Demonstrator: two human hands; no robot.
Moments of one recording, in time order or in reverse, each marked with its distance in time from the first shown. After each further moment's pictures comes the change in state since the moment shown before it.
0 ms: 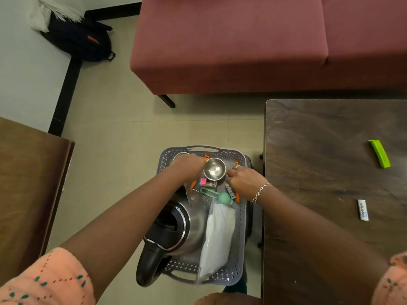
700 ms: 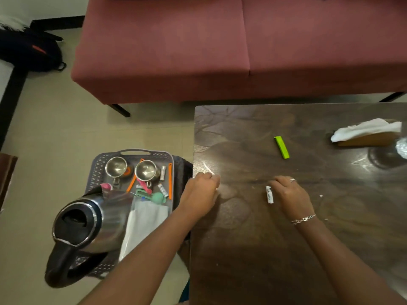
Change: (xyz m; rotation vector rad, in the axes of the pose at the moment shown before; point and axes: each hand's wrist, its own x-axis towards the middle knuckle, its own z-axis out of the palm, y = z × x) left_hand -0.013 0.222 -0.005 -0.356 0.437 0.165; right_hand -0.271 0.098 0.032 0.191 0.411 0.647
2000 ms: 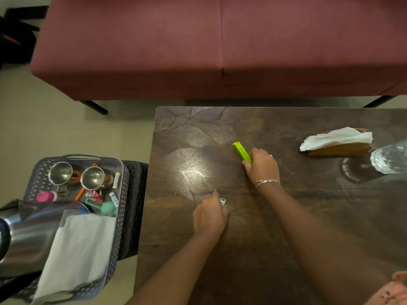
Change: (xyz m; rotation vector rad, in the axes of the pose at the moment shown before) left_hand 0.076 0.135 0.088 -0.265 -0.004 -0.496; right_hand 0.091 0.090 0.018 0.117 -0.202 0.436
